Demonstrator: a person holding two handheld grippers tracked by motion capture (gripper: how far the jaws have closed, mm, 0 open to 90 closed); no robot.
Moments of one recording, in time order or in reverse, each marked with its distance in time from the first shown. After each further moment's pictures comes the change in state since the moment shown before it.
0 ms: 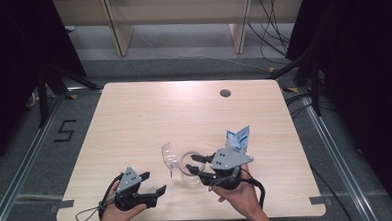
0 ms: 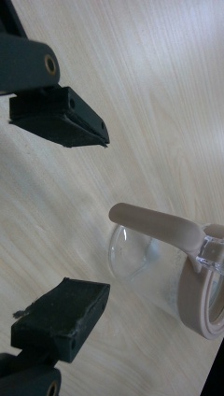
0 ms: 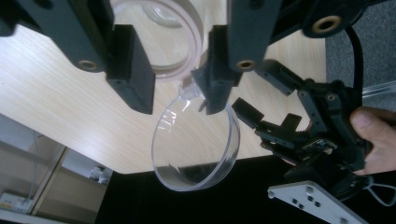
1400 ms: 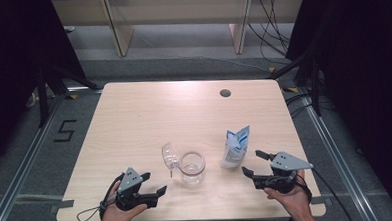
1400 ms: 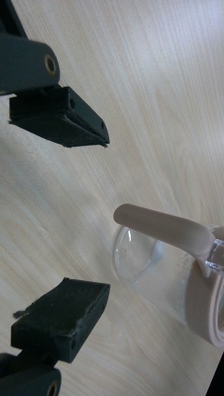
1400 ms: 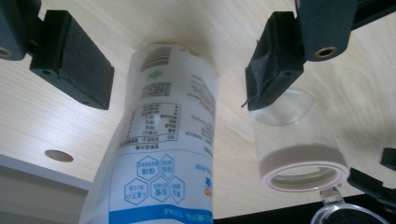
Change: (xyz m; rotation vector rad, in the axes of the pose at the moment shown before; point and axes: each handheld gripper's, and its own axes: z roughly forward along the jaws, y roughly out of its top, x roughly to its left) left arm -0.001 -0.002 0.004 0.007 0.002 -0.017; right arm -0.066 -0.092 -0.096 0.060 -0.262 0.164
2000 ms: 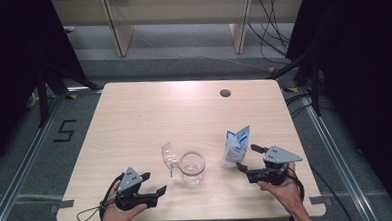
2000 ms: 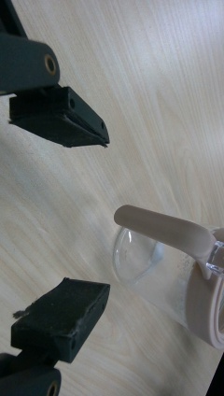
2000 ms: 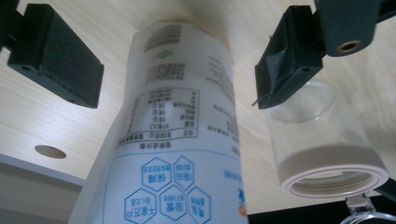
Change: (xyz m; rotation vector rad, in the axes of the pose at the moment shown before) left arm 0.001 0.000 0.000 0.002 0.006 -0.001; right arm -0.014 -0.004 0.031 -0.011 0.031 -0.013
